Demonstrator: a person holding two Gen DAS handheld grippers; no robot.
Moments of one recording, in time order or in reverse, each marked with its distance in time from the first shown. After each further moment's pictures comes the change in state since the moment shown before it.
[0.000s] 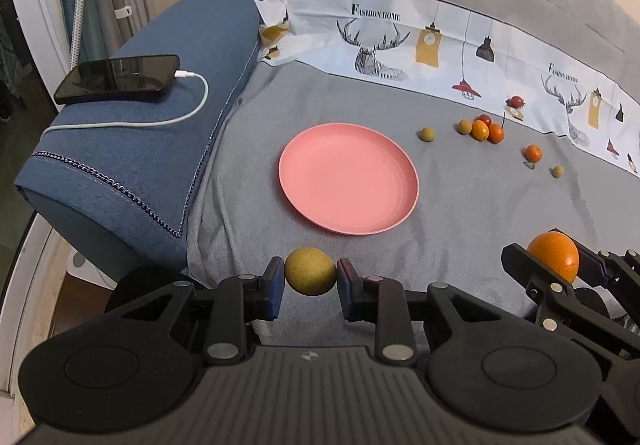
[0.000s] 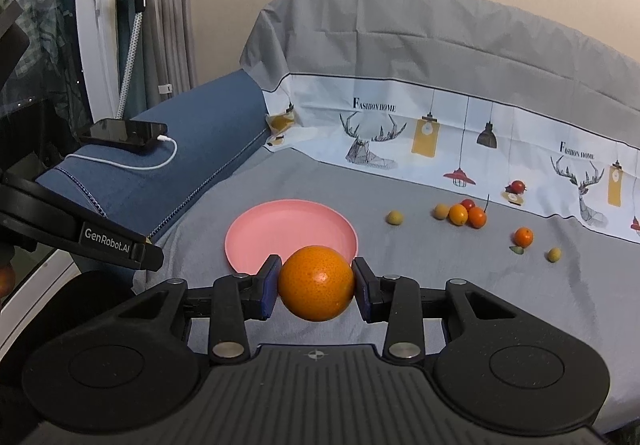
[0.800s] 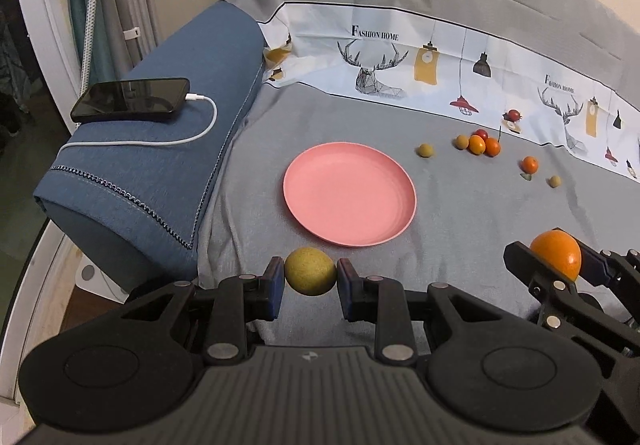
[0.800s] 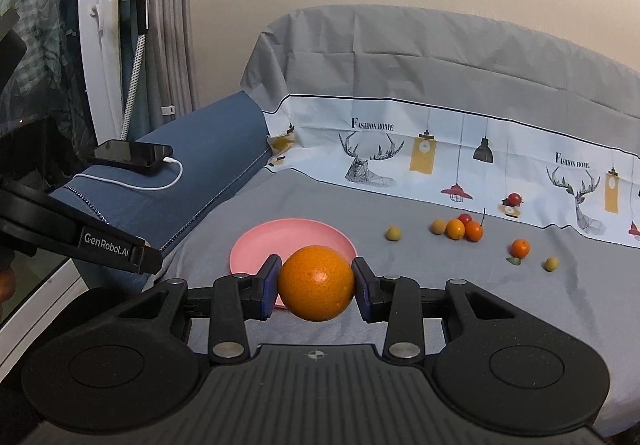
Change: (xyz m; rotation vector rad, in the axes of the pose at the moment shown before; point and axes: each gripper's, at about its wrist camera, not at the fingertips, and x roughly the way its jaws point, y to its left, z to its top) left arm -0.031 -0.006 -0.006 0.003 -0.067 0.020; right arm -0.023 -0.001 -0.001 0.014 -0.067 0.004
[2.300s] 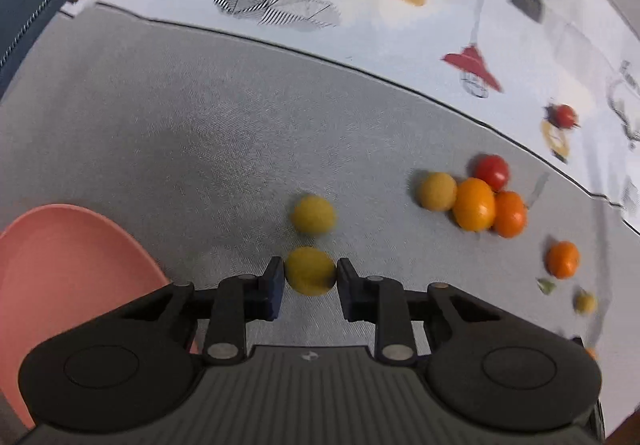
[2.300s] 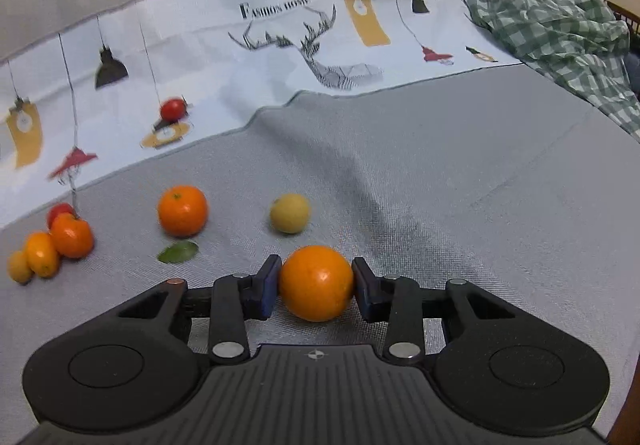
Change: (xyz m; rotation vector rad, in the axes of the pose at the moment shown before) left arm 0.356 -0.190 0.174 -0.106 0.382 -0.095; right arm 0.249 -0.335 -0.073 0.563 0.122 -0.694
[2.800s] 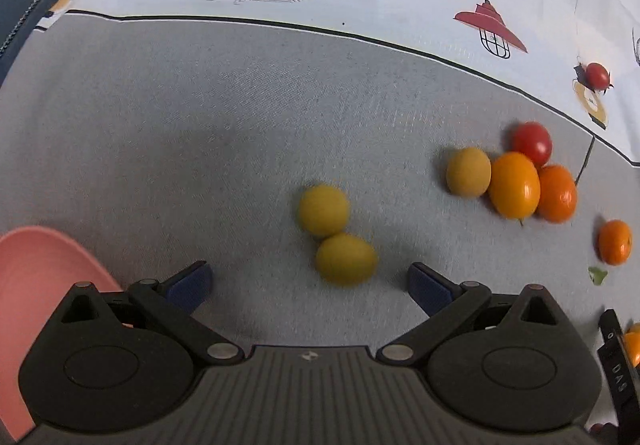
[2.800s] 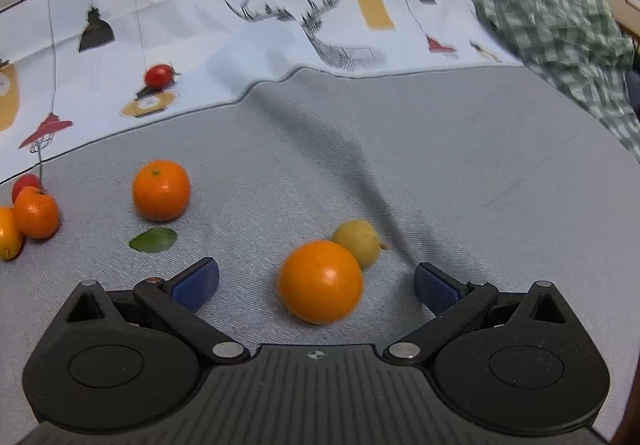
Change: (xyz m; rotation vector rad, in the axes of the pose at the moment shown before) left arm 0.052 -0.025 0.008 0.073 0.030 0.106; right arm 0.040 0.016 -0.003 -0.073 0.054 -0.080
